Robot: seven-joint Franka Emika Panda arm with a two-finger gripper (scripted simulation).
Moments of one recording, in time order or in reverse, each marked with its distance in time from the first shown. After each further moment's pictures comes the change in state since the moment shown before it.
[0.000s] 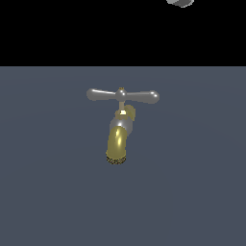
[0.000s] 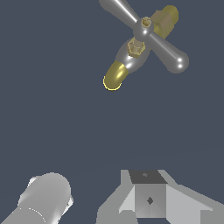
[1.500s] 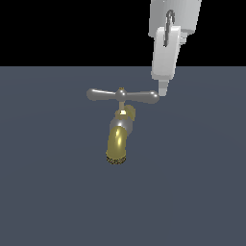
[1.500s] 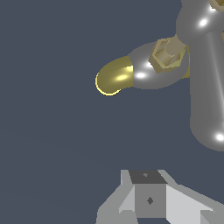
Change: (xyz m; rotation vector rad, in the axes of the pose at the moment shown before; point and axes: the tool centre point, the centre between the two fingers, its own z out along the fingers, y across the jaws) arm 0.076 0.077 0.135 0.002 0.013 -0.659
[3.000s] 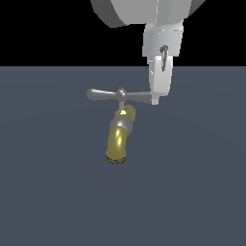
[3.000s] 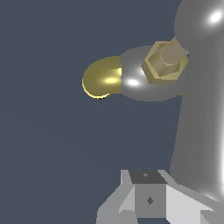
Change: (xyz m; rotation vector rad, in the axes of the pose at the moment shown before) arm 0.021 0.042 0.038 0.004 0.010 -0.189
